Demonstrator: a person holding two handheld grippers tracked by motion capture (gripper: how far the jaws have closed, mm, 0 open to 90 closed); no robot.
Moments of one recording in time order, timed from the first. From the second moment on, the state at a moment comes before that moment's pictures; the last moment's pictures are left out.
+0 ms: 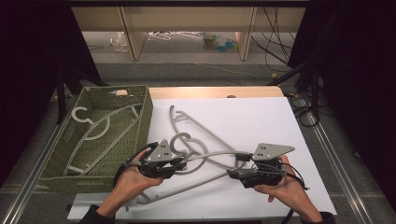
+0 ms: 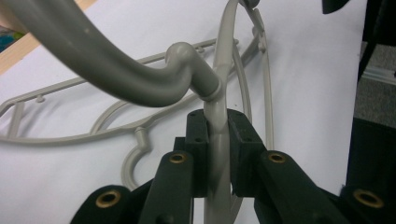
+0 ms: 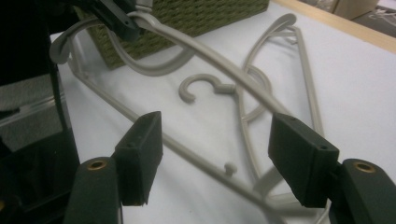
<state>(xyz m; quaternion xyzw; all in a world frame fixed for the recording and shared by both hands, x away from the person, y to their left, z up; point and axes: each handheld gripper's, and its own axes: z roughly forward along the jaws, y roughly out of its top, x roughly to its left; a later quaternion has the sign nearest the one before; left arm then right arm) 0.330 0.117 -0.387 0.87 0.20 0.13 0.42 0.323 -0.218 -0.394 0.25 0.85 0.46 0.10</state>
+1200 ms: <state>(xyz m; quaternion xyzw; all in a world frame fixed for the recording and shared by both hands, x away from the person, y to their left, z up) 0.333 0.171 -0.322 0.81 0.29 0.10 0.50 0.314 -0.232 -0.416 0.29 0.83 0.46 0.10</state>
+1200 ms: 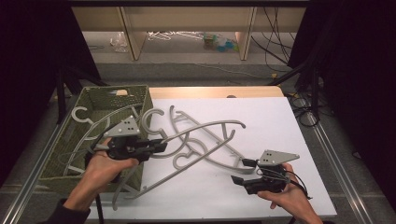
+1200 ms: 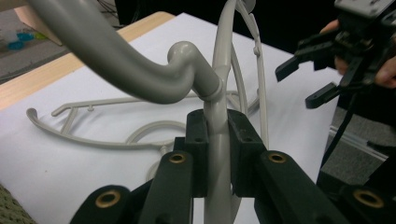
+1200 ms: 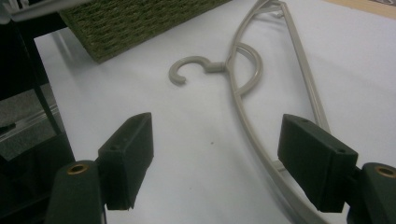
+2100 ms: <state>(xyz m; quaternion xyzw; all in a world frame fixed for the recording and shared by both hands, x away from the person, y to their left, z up) 0.380 0.285 -0.272 0.76 0.39 0.21 0.47 0.315 -0.230 -0.421 0.29 0.84 0.46 0.09</state>
